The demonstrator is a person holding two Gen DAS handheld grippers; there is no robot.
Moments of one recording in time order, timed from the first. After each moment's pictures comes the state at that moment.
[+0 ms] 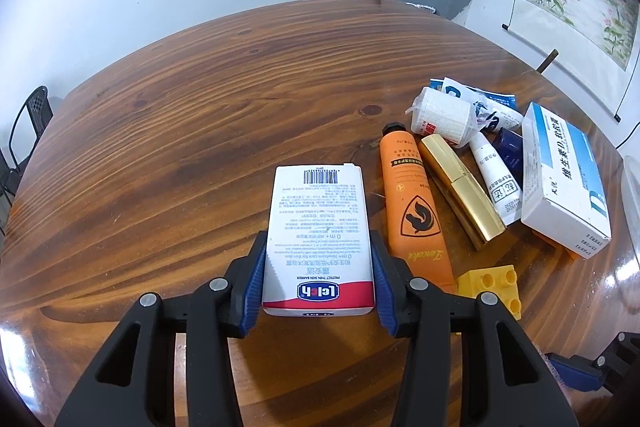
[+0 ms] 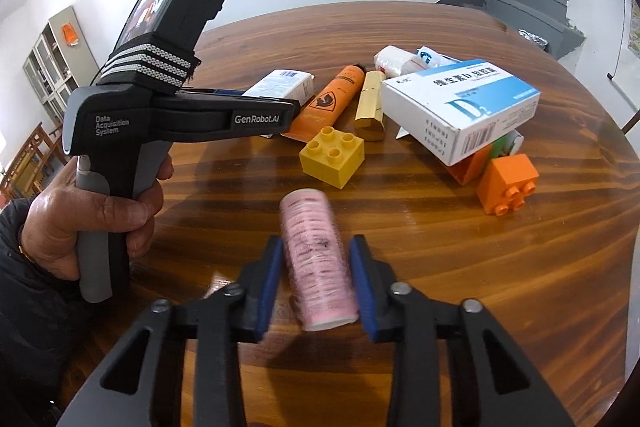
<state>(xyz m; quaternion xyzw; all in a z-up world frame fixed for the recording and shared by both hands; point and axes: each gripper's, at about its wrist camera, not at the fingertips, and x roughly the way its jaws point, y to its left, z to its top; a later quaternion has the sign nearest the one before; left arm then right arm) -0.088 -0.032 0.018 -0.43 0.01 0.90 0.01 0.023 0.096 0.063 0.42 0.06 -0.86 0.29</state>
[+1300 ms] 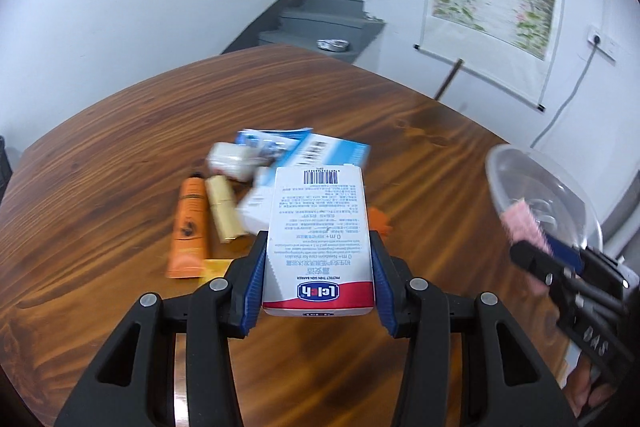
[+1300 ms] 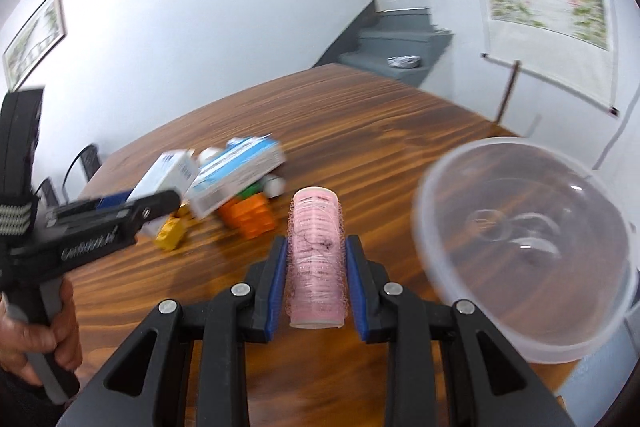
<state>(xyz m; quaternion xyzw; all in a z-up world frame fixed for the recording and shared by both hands) -0.019 0.108 0.073 -0.35 0.02 0.93 0.12 0.046 0.268 0.101 0.31 -0.07 -0.94 0.11</state>
